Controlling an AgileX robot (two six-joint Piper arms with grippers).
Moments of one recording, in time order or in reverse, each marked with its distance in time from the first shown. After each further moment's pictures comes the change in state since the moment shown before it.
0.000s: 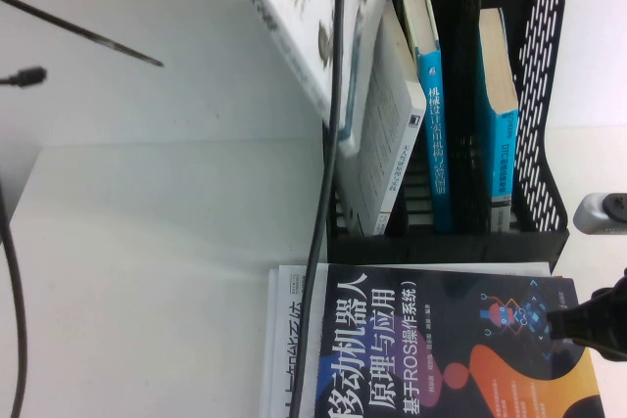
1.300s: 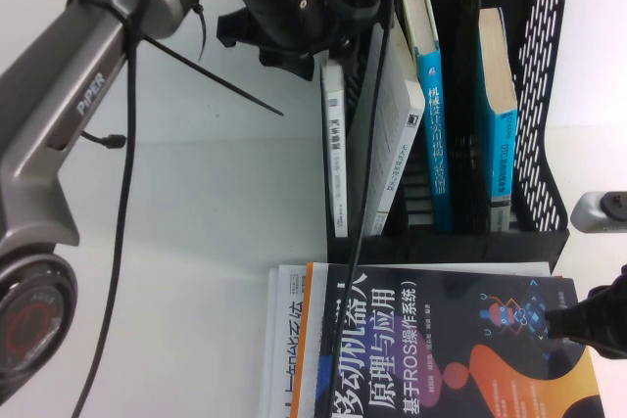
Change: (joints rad) right arm 0.000 0.000 0.000 0.025 -0.013 -0.036; left arm 0.000 0.237 0.065 -0.054 -0.002 0.029
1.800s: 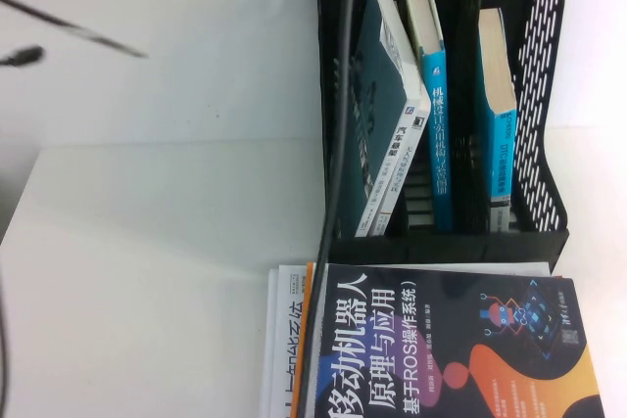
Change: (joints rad) right arm 0.000 -0.388 0.000 -0.035 0.158 -0.172; left arm 0.000 -0.235 -0.097 0.072 0.000 0.211
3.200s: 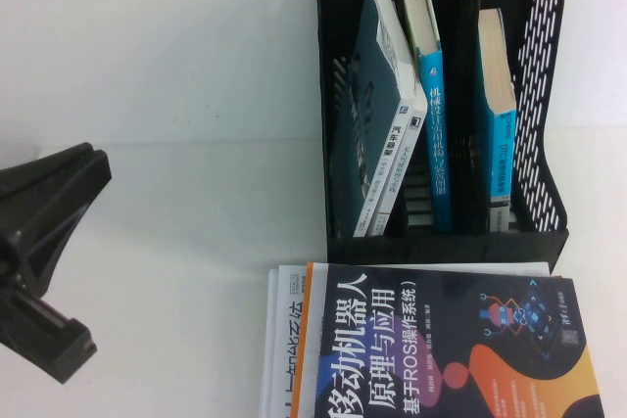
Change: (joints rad) right arm 0.000 -0.774 0.443 -0.128 -0.097 0.072; left arm 0.000 -1.248 1.846 -0.723 -1.205 0.962
